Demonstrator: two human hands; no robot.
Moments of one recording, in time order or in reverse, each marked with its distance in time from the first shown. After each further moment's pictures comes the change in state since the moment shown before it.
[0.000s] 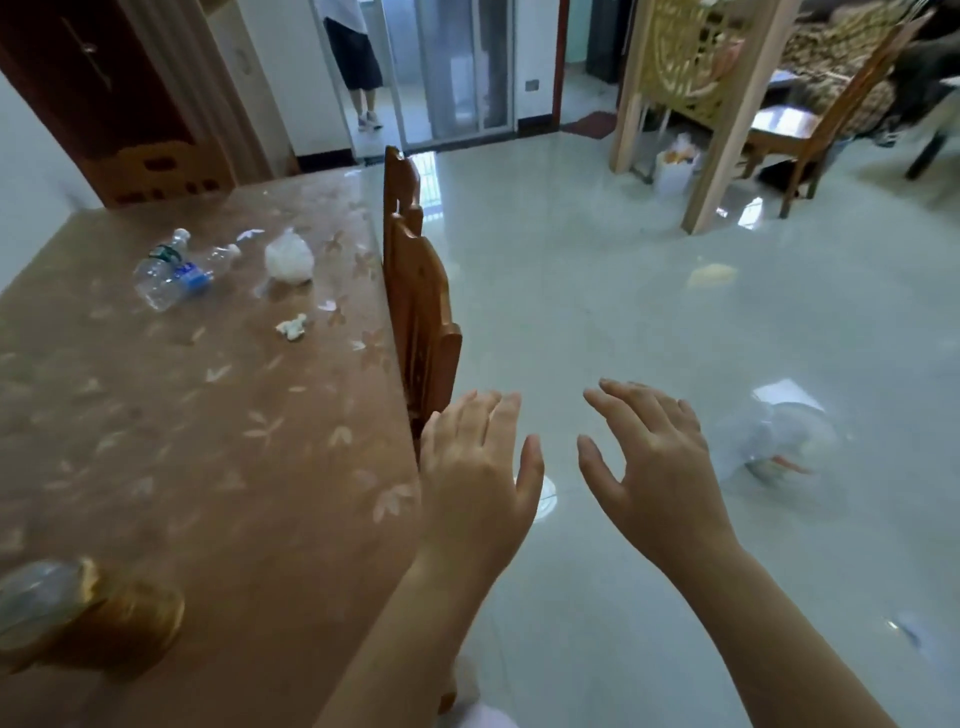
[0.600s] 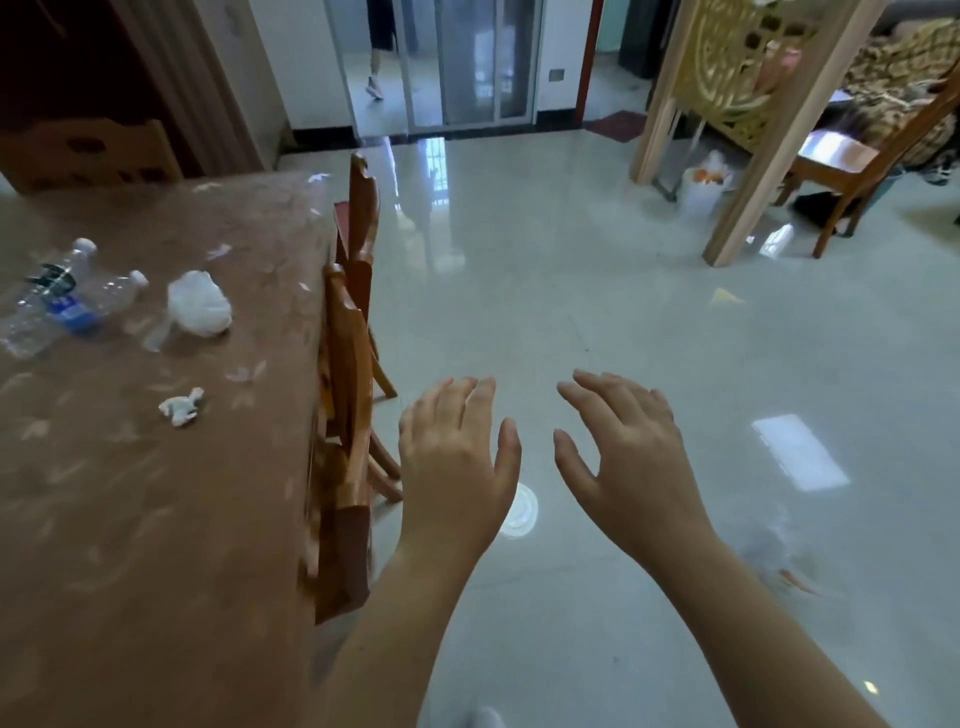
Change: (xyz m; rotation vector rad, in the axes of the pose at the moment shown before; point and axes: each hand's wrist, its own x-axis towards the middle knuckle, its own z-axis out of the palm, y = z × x) left_hand 0.236 -0.029 0.175 0.049 0.060 -0.133; right_hand 0.247 0.141 0.095 0.009 -0.083 -0.116
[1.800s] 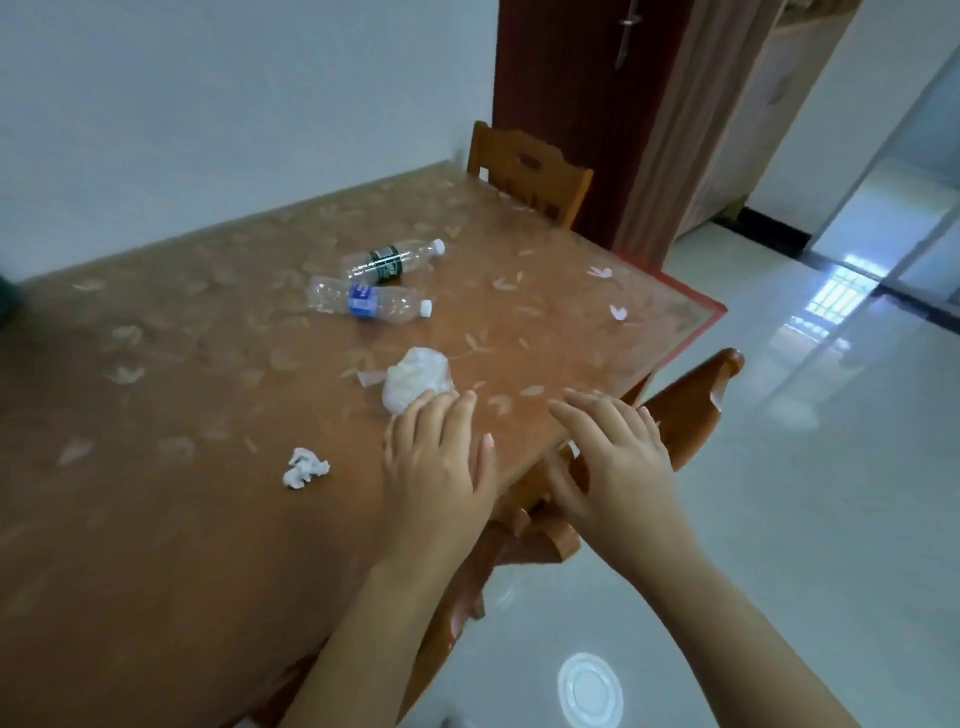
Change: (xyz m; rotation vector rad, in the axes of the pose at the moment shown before) left_hand 0.285 -0.248 0.080 0.504 0.390 -0.828; right_hand 0.445 -0.073 0.290 0.420 -0.426 -0.889
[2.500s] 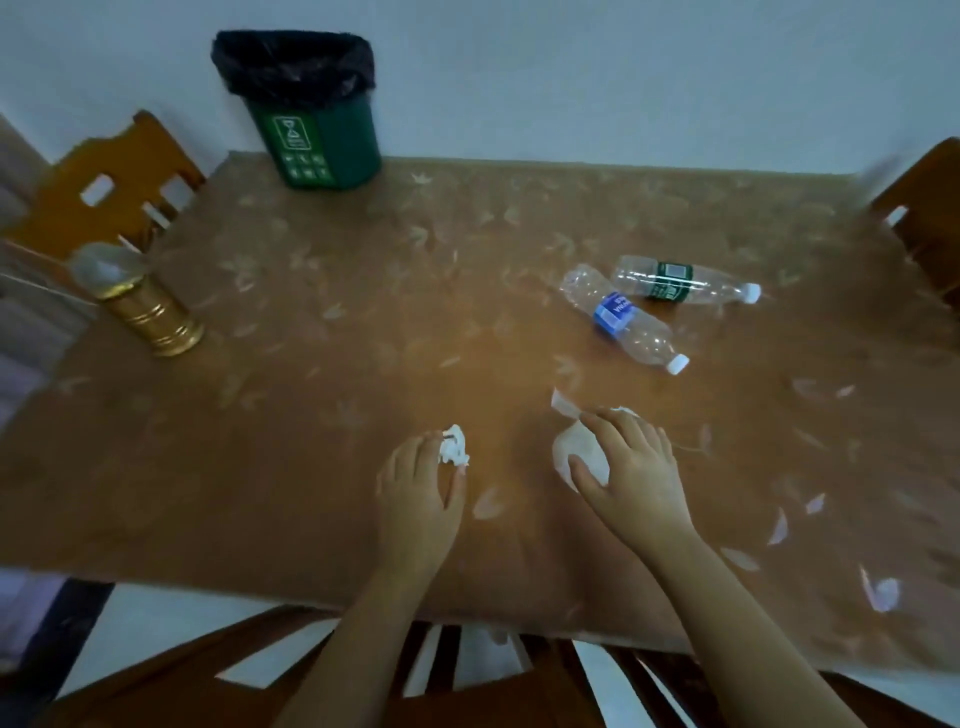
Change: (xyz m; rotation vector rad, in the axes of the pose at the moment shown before) left_hand -0.004 -0.132 0.054 0.273 0.193 -0.859; right_hand 0.176 -0.005 0.187 0.290 -0.397 -0.543
